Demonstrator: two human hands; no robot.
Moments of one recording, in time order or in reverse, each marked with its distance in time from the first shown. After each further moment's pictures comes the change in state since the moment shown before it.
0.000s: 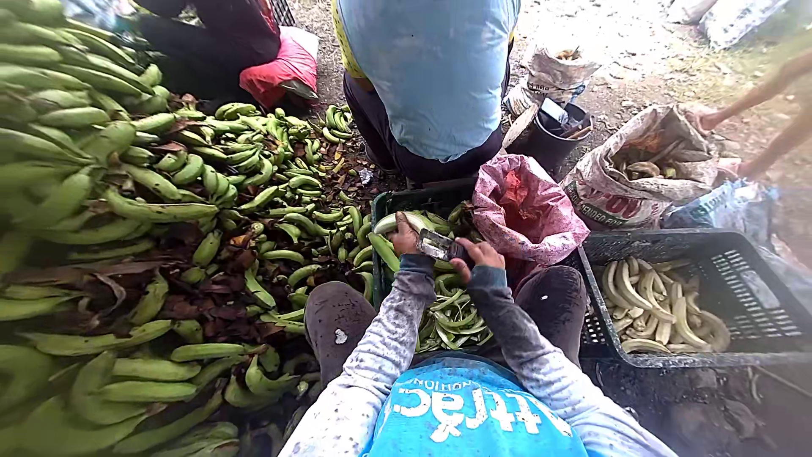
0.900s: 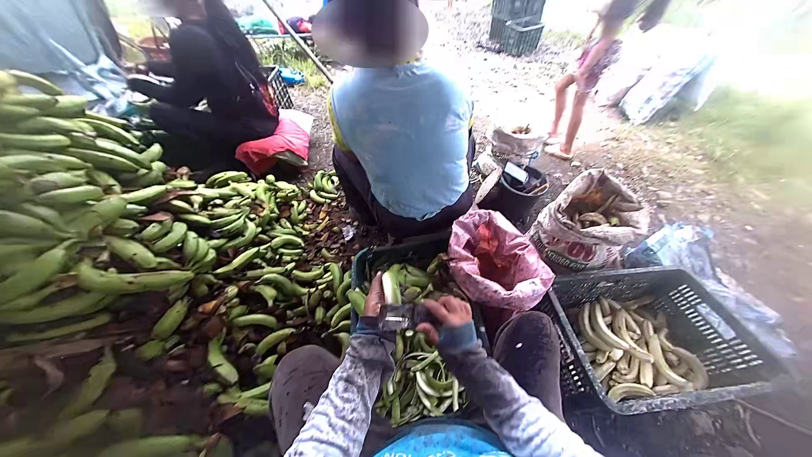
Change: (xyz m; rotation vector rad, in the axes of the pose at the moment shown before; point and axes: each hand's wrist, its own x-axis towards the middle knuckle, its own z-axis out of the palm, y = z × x) left_hand 0.005 0.023 -0.027 -0.016 -0.482 -0.263; right_hand -0.006 0.003 0.012 0.035 0.254 -0.322
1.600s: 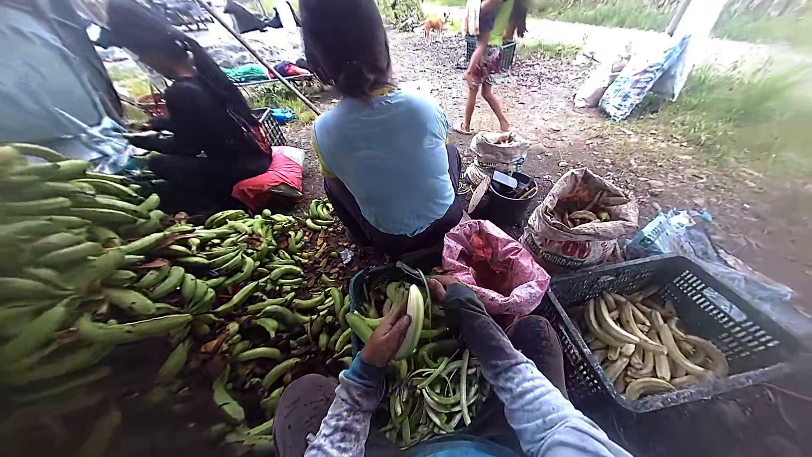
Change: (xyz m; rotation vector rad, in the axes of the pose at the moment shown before) left_hand -0.044 0.001 -0.020 0.711 -0.611 0.332; right_hand 0.085 0.024 -0.029 0.270 -0.452 0.526
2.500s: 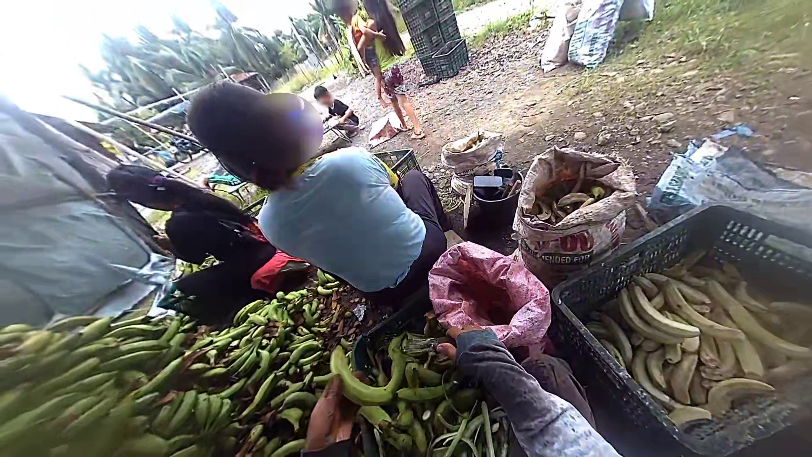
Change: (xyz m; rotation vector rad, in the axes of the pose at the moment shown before) left_hand 0.047 0.008 -0.013 -0.280 0.641 -0.177; right_hand 0.021 0.076 -0.045 -0.134 -0.195 0.182
